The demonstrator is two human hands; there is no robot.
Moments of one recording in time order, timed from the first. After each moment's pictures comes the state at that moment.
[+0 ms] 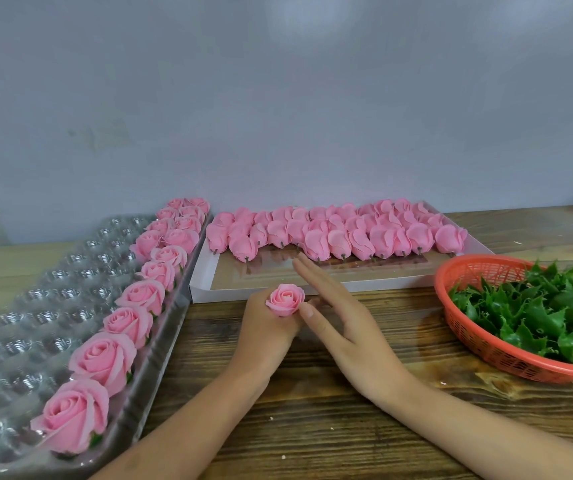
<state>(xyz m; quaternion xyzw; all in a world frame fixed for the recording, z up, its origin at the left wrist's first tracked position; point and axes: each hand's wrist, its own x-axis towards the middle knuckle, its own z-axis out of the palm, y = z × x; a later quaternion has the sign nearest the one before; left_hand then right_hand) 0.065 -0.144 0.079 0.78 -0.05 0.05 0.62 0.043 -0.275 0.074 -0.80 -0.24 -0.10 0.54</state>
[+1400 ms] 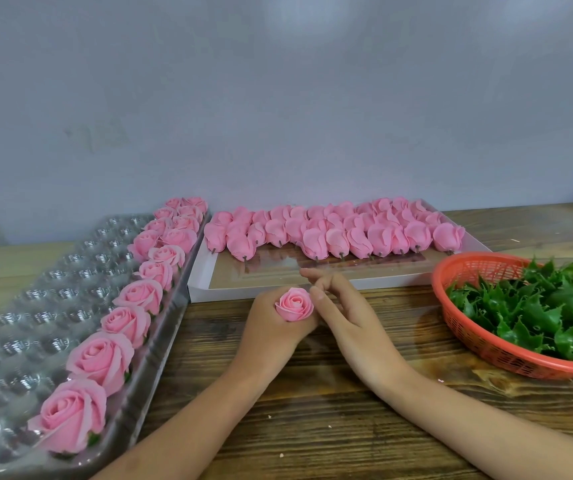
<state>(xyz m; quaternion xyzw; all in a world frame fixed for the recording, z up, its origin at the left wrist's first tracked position) 0.057 -0.147 0.083 0.76 -0.14 0.06 0.63 0.049 -0.277 0.073 -0.75 -0.16 -0.08 0.64</state>
